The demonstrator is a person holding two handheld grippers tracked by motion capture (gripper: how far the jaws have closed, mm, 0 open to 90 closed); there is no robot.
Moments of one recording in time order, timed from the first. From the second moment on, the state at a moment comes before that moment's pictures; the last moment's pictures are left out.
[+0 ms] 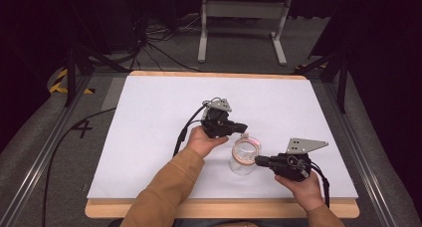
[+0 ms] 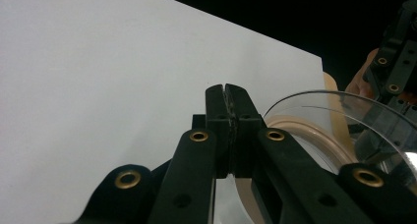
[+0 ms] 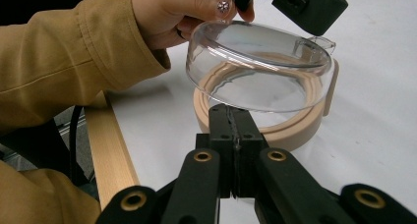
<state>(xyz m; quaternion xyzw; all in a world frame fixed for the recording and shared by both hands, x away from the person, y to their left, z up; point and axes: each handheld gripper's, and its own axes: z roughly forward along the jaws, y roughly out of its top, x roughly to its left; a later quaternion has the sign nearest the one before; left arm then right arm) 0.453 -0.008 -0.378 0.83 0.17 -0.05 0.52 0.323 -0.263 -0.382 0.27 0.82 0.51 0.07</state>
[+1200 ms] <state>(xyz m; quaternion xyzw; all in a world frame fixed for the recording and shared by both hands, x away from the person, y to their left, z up) 0.413 0.095 -0.346 0.81 0.23 0.00 0.54 0.351 -0.253 -0.359 0.23 0.81 0.53 0.09</state>
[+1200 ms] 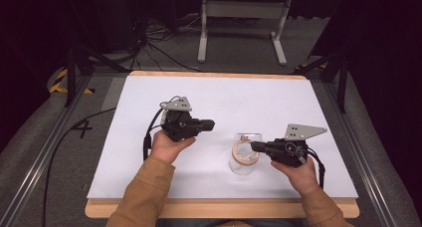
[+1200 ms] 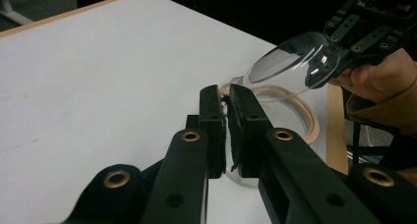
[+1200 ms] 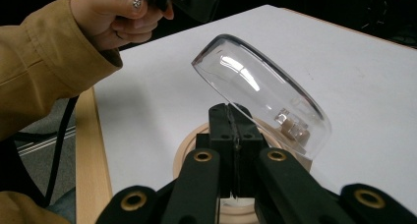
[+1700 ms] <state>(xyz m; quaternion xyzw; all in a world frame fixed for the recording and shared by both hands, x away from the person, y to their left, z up) 0.393 0.135 -0.351 0.80 0.28 0.03 0.54 0.383 -0.251 -0.361 0.23 0.80 0.55 0.09</state>
